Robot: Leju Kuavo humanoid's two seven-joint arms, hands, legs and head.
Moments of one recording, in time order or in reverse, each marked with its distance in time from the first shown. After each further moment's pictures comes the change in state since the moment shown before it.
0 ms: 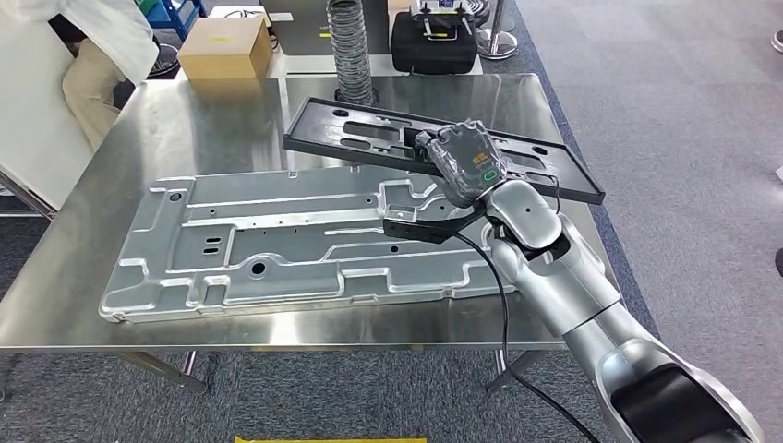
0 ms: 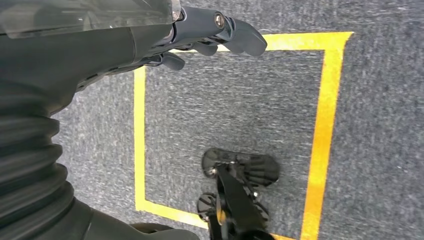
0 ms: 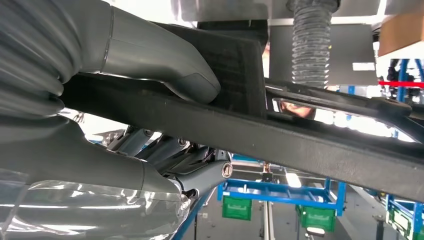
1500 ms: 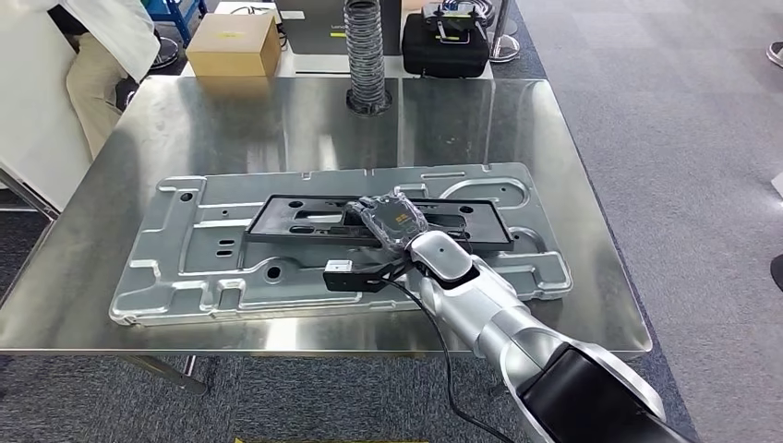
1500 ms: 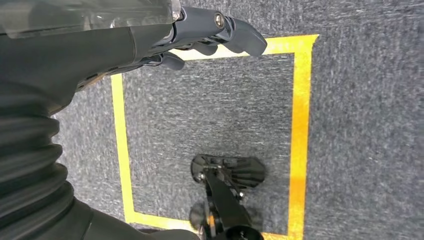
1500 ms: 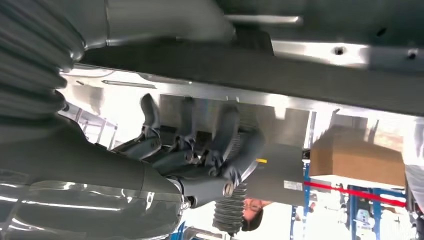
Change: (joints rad) left arm -0.009 0.004 0.035 0.000 -0.093 -0.056 -0.069; right arm -0.097 0.337 0.143 0.749 -0.111 -0.178 -0.084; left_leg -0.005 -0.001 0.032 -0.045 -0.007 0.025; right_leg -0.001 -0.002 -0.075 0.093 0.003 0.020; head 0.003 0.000
